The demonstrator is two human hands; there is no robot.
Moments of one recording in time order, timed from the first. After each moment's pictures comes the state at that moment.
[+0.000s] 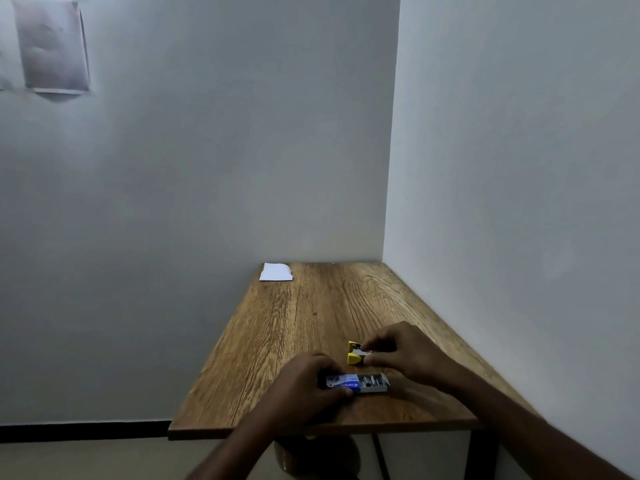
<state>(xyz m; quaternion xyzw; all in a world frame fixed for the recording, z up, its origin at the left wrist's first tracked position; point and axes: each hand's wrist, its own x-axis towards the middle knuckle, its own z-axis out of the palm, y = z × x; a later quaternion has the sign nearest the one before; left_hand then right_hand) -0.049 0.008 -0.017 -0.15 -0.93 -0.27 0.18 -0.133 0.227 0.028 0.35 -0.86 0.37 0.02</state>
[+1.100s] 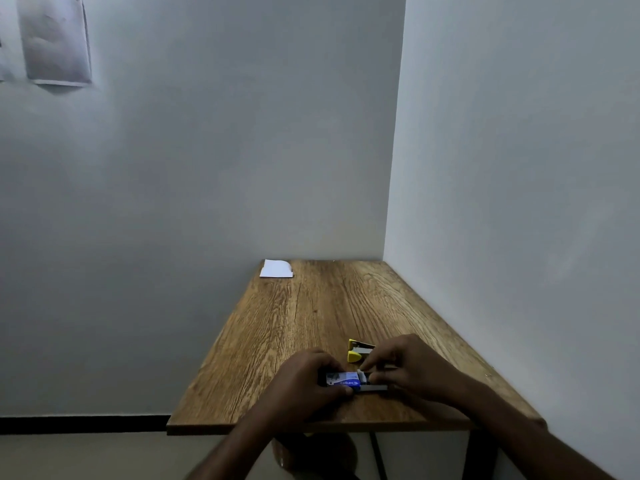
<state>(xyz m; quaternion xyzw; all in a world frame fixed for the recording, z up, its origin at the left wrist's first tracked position) -0.051 0.006 -0.021 -0.15 -0.93 -0.29 0.19 -0.127 0.236 0.018 0.45 -0.85 0.28 0.04</state>
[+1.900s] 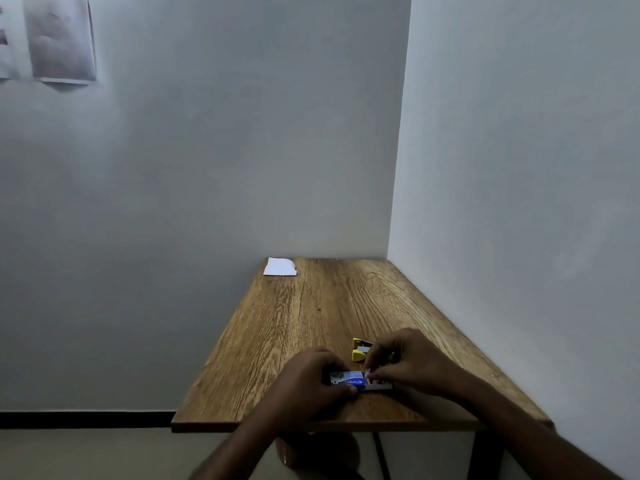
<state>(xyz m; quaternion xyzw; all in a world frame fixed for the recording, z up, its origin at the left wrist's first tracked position) -0.050 0.007 -0.019 -0.15 -0.93 -0.29 0.18 -0.126 0.229 0.024 0.46 -0.82 0.34 0.04</state>
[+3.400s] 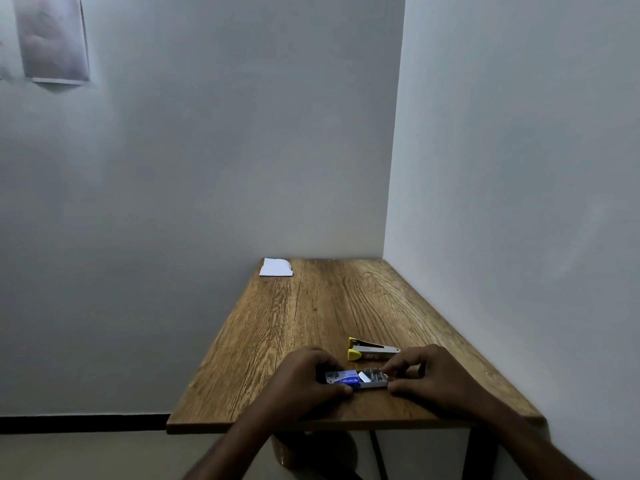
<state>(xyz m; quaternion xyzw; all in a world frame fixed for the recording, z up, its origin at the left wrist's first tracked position) -0.042 0.009 -0.012 -0.13 -0.92 -0.33 0.17 -0.122 0.269 -0.004 0.36 -0.85 0.37 0.03</state>
